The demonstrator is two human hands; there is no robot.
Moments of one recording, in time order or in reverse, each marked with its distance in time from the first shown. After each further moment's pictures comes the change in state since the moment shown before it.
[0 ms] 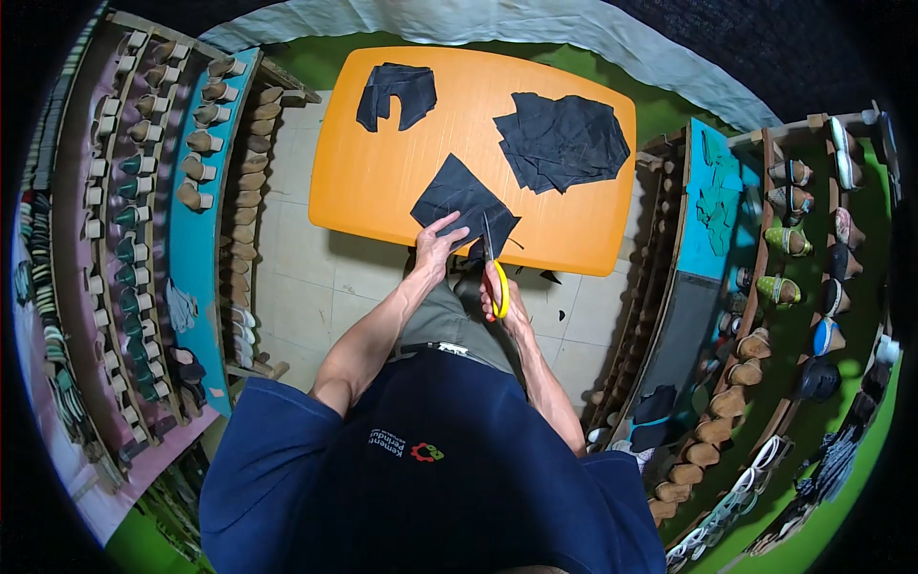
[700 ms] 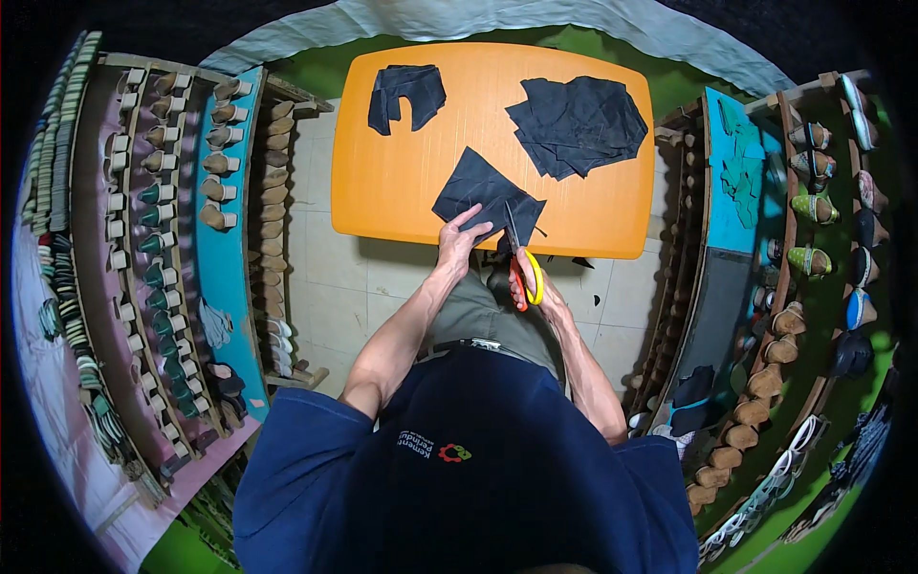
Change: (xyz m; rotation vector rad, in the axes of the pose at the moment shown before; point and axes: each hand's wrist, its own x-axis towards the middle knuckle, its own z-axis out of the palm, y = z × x) left_hand 0.007 0.003 -0.006 0.089 -0.051 0.019; right_hand 0.008 -0.005 -0.011 -0.012 -0.108 0.010
